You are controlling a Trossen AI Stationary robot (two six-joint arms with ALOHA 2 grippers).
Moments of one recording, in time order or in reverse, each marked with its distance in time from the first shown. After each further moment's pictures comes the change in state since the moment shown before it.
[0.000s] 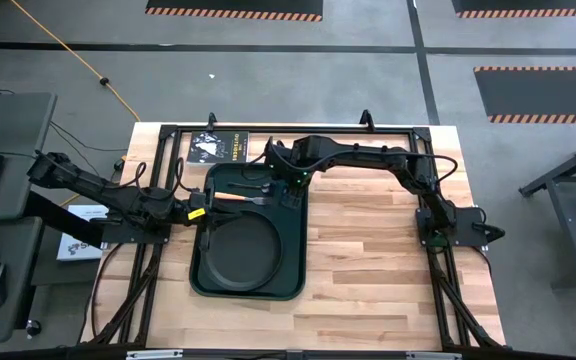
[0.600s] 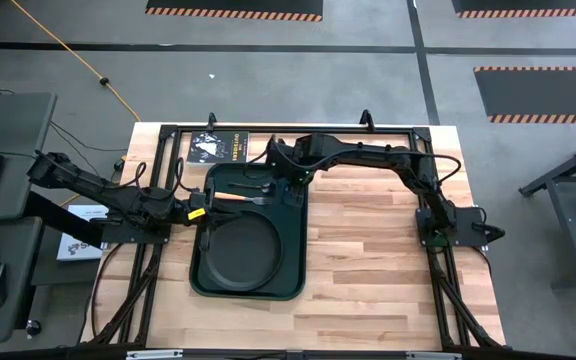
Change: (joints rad) left arm 0.000 0.000 0.000 0.000 0.000 0.000; right arm -0.004 -0.023 0.002 -0.010 0.041 -0.053
